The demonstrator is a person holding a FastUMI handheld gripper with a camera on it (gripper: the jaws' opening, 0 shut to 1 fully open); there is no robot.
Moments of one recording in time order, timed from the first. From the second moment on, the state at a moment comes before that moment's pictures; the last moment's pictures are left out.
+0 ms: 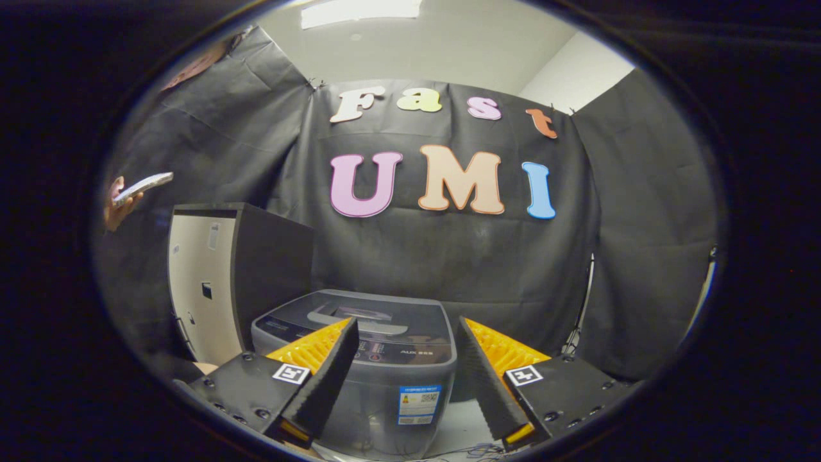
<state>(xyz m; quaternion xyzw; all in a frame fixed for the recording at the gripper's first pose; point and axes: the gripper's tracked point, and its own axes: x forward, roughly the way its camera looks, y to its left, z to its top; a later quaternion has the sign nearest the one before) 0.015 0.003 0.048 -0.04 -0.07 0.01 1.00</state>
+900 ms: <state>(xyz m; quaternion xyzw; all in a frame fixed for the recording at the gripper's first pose) 0.008 -0.018 0.021 -0.01 -0.05 -0.02 1.00</state>
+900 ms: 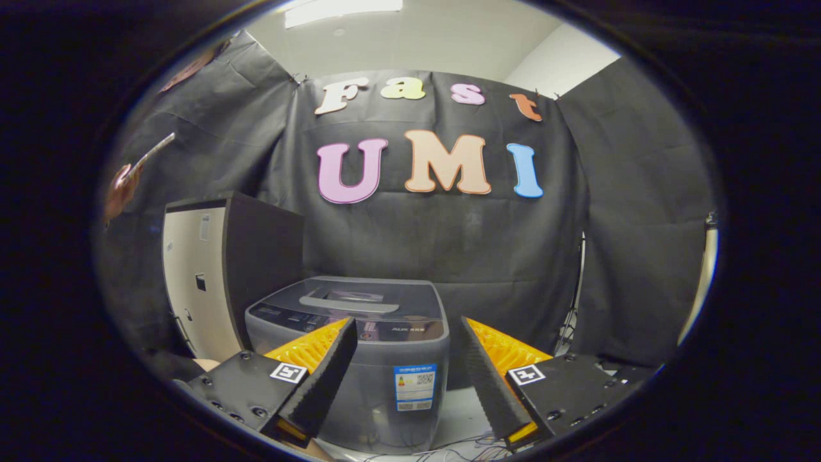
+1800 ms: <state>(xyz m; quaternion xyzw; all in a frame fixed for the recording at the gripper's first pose) 0.010 -0.024 0.025 -0.01 -0.06 -0.02 1.00</state>
